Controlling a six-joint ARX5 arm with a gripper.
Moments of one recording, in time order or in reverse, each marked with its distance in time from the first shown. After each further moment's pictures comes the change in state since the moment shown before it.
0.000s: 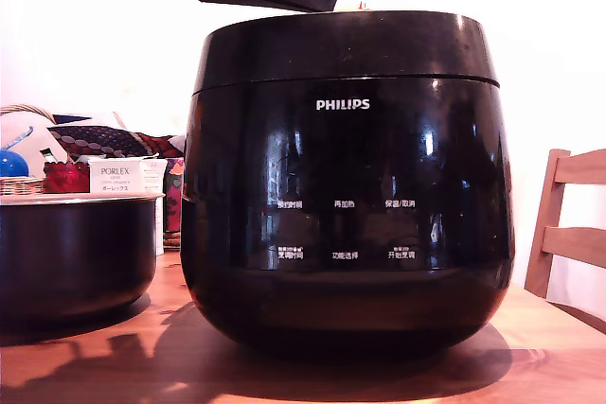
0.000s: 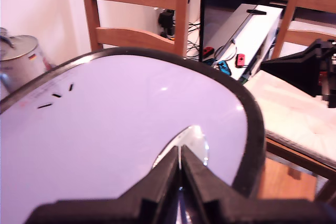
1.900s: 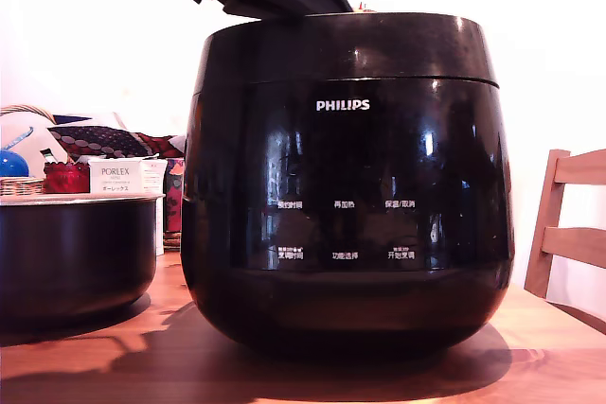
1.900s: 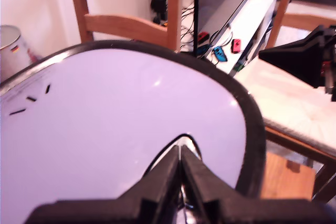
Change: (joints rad) arm -0.015 0.096 0.097 -0.126 -0.036 0.039
